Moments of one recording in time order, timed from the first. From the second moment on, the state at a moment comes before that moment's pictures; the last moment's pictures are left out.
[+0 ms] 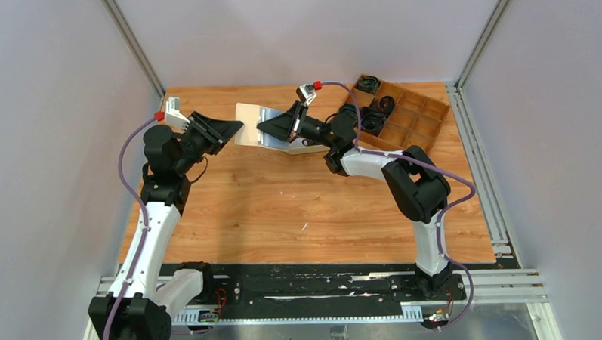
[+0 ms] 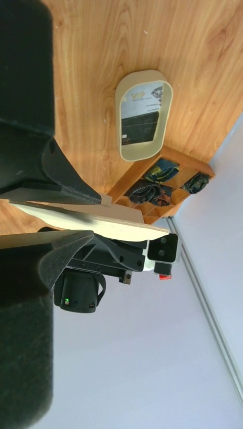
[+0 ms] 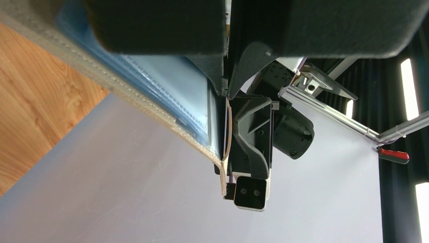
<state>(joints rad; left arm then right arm) -0.03 0.97 0.86 0.06 0.50 -0.99 0.66 2.01 1.29 1.25 -0.64 1.50</state>
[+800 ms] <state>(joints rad) -0.02 0.97 0.85 0.05 0.52 -1.00 0.66 2.01 1.23 1.29 -0.64 1.51</state>
